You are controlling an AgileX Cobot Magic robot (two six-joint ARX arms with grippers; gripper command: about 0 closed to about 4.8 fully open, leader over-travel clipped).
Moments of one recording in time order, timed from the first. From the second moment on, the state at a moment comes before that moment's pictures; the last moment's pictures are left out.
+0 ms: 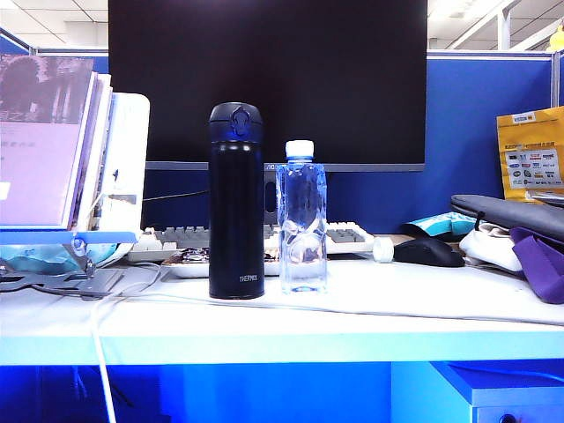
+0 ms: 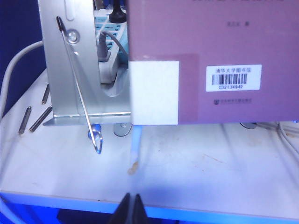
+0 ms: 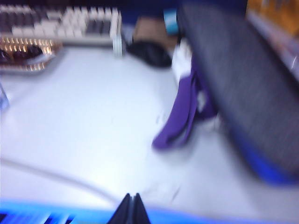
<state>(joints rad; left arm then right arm) 0.05 0.01 0.06 -0.31 -0.07 0.01 0.11 0.08 0.04 -0.17 0.04 -0.03</state>
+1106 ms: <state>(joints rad) 0.05 0.00 0.06 -0.31 -0.07 0.01 0.11 0.00 0.02 -0.20 0.02 0.02</state>
